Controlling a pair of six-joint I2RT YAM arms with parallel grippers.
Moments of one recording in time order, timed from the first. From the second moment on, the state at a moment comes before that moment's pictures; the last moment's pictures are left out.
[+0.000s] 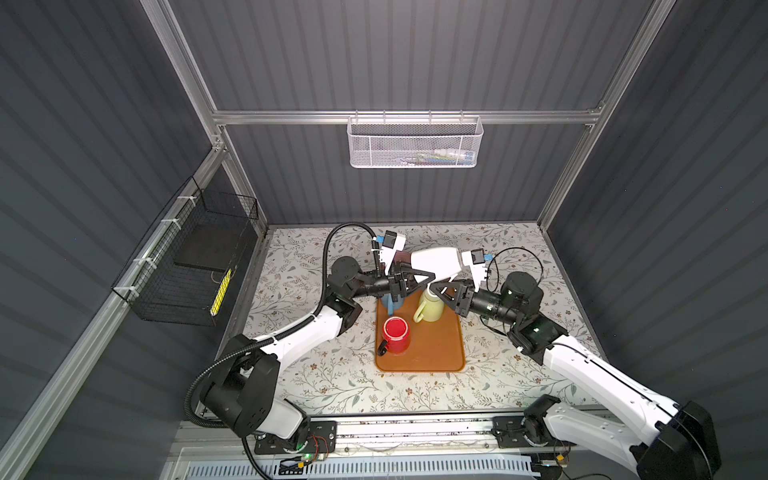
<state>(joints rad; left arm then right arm) -0.63 1.48 0.91 0.87 0.92 -0.76 0.54 1.03 0.71 0.25 -0.58 0.63</state>
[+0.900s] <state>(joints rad) -0.65 1.46 0.86 0.76 0.66 -0.73 0.55 1.15 0.60 0.44 -0.55 0.65</state>
